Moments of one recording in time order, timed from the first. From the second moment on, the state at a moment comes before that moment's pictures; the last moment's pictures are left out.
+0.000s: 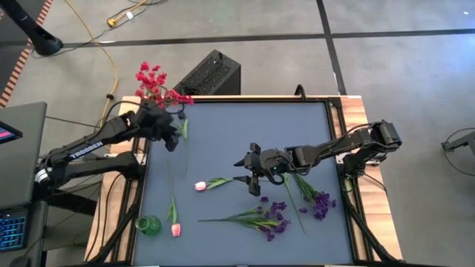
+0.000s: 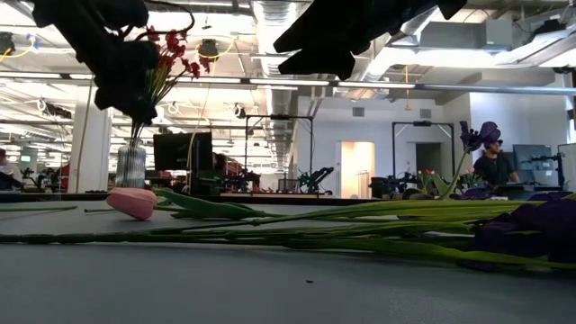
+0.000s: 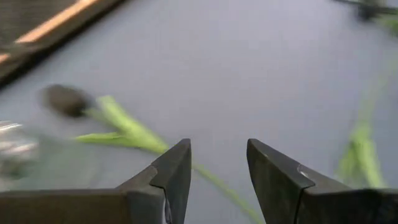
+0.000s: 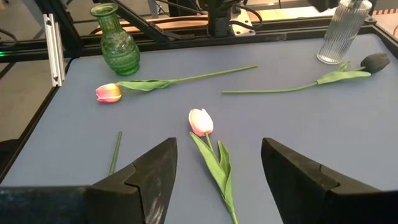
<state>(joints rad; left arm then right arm) 0.61 0.77 0.68 -0.73 0.09 -0.15 0.16 1.59 1.04 0.10 0.16 0.16</state>
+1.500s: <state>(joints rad) -0.48 1.26 0.68 0.15 -0.18 0.24 0.42 1.59 1.04 -0.62 -0.09 1.13</state>
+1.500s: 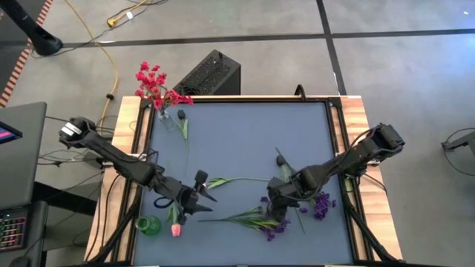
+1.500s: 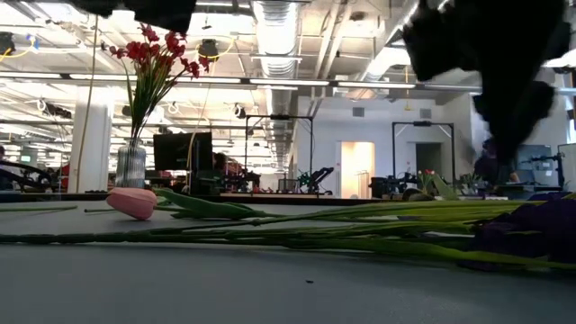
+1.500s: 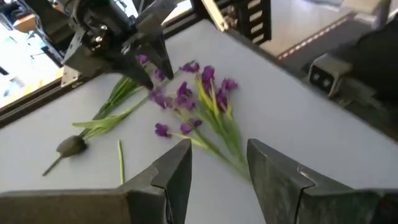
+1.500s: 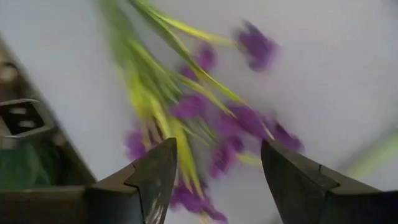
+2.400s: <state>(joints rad) -0.38 1.27 0.63 0.26 -0.45 0.22 0.40 1.59 1.04 -0.88 0.15 1.08</state>
